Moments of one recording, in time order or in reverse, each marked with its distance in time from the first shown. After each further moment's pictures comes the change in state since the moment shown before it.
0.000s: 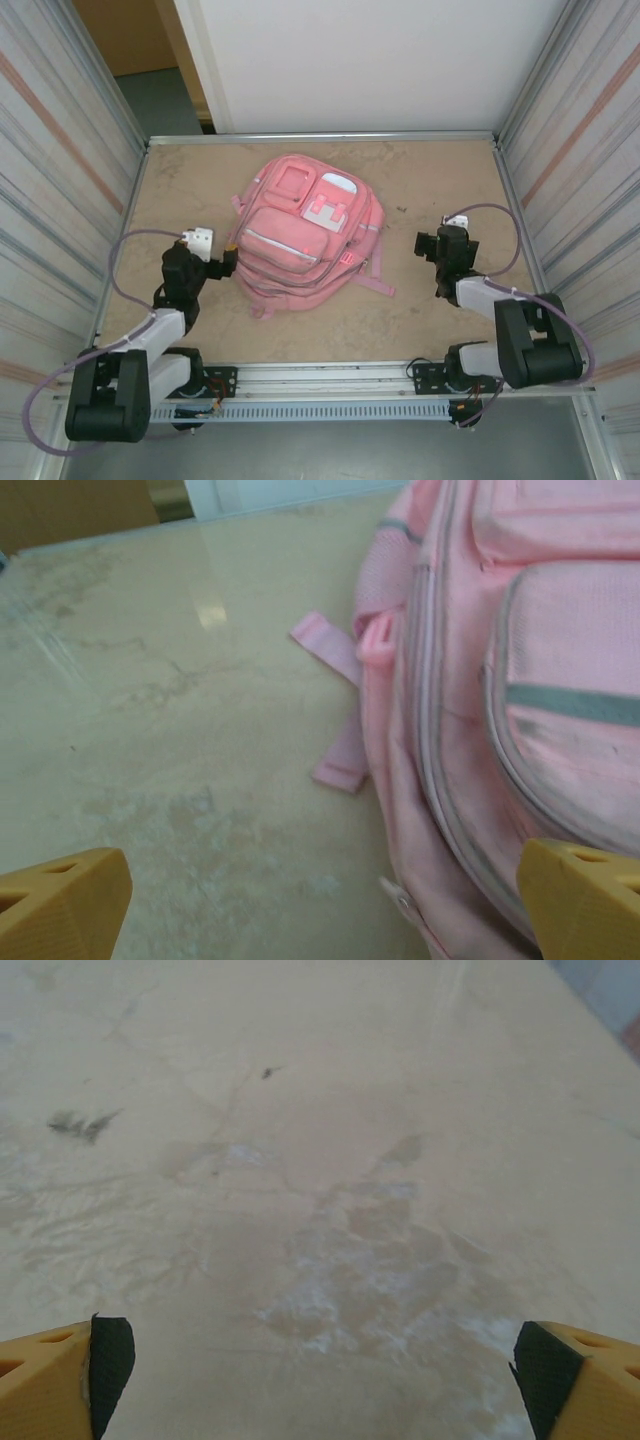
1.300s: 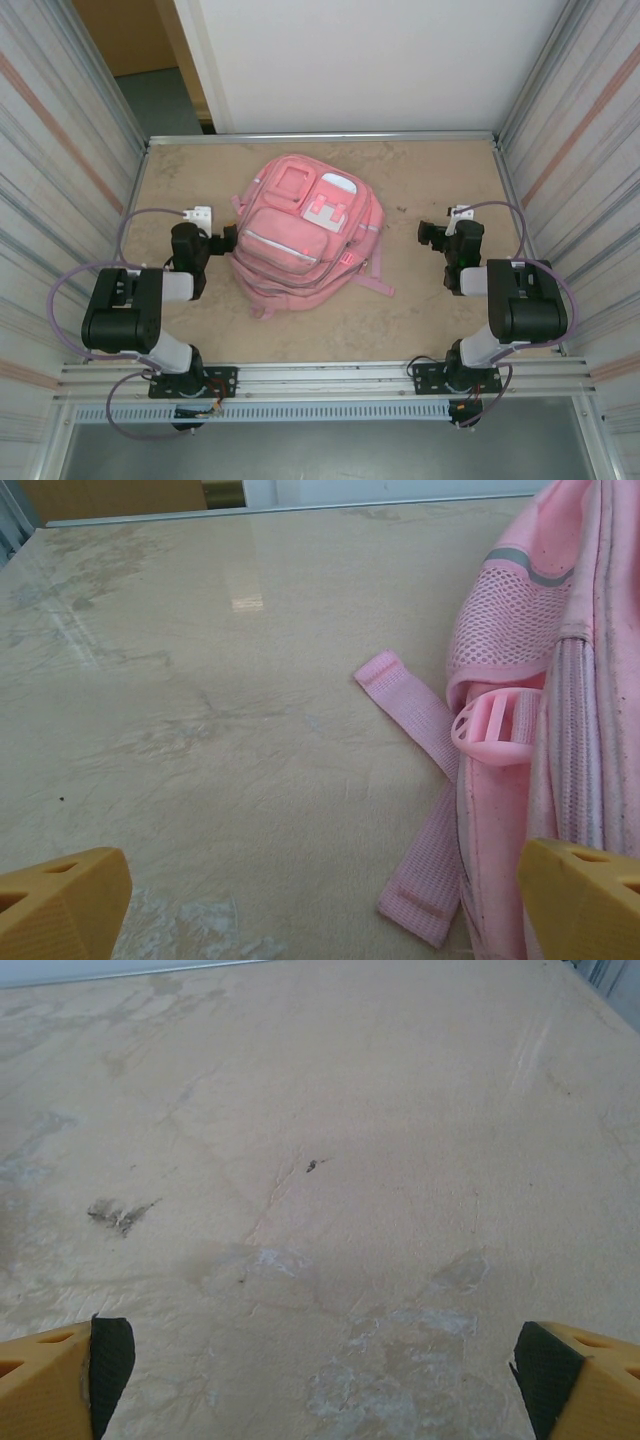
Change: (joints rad) left arm 0.012 0.459 0.205 0.218 -0.087 -0.097; right arm -0.169 0.224 0.018 0.362 -0.288 -0.087
